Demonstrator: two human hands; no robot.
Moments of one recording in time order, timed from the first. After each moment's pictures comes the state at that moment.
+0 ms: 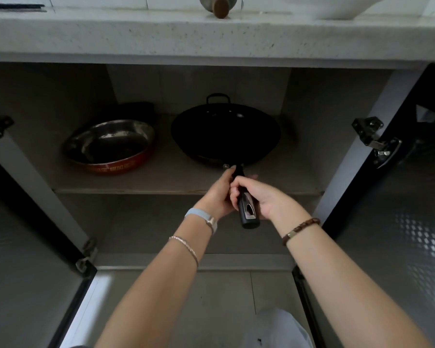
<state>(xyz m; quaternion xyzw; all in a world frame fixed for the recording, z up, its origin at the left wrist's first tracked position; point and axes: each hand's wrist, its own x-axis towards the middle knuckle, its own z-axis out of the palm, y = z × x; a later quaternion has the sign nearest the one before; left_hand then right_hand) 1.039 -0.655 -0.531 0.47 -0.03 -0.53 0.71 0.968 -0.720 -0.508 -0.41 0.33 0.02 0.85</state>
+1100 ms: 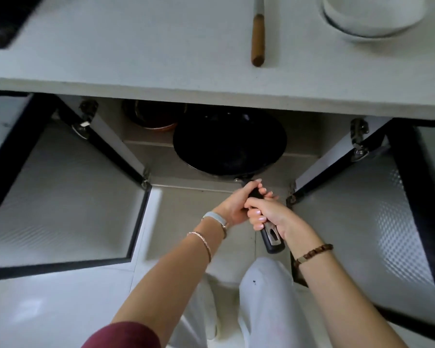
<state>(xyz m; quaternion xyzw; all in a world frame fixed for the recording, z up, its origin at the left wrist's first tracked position) 0.930 -0.545 -0.385 0.41 0.15 -0.63 0.64 0.862 -0.603 -0.337 -0.50 0.48 0.17 0.71</state>
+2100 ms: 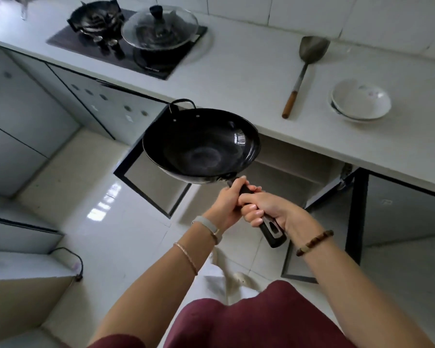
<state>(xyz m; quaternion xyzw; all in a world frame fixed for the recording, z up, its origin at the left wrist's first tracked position) 0.800 -0.429 -0.103 0.42 0.20 -0.38 0.80 0.769 -0.525 -0.054 -0.49 0.28 0.40 0.72</state>
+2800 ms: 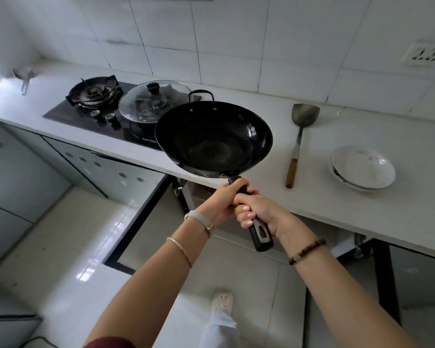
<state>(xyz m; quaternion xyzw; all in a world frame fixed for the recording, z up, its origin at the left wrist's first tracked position) 1.018 -0.453 -0.034 0.50 0.06 -0.43 0.75 0.961 -0.540 -0.009 -0.48 0.26 0.26 0.80</state>
